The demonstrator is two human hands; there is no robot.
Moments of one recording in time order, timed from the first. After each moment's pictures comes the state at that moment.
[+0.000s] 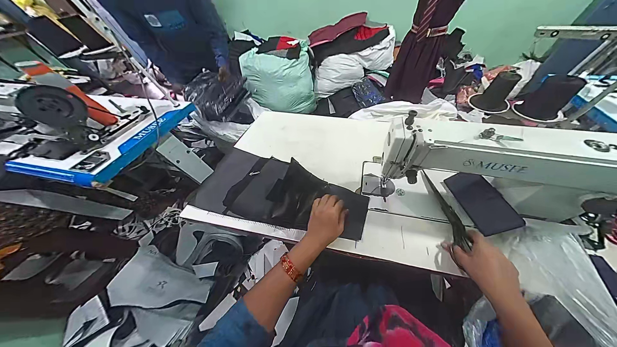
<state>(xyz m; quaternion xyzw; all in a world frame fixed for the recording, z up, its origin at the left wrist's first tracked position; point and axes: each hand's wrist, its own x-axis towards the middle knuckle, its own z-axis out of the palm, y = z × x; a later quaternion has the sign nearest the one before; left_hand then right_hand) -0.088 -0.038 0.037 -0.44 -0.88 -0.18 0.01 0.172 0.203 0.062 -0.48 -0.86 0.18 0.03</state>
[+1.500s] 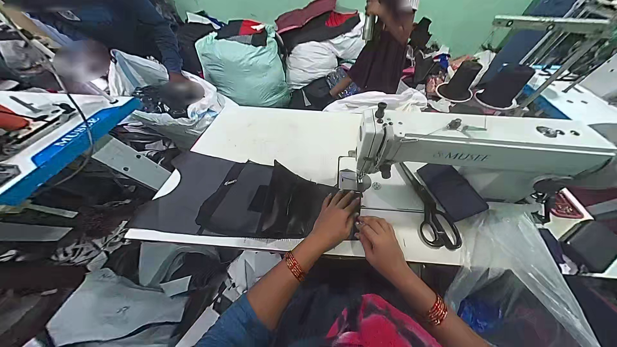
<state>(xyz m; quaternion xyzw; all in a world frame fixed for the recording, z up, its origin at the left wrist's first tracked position) -0.070 0.024 0.021 -0.55 -0.80 -0.18 -0.14 0.092 0.125 -0.014 -0.09 -0.94 0.20 0.26</state>
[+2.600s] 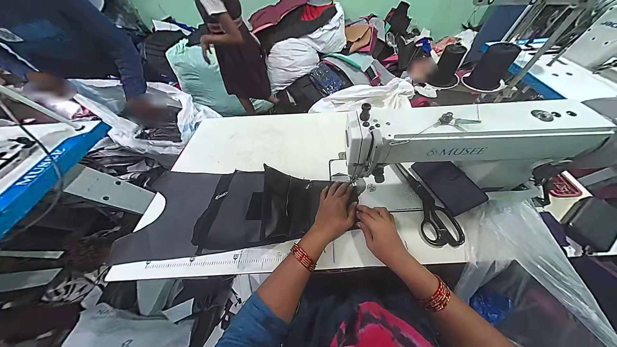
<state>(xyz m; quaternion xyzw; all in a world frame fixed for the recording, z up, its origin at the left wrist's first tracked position) -0.097 0.066 0.023 -0.54 -0.82 -0.17 -0.12 0.065 0.142 0.005 -0.17 -0.93 0.24 0.21</state>
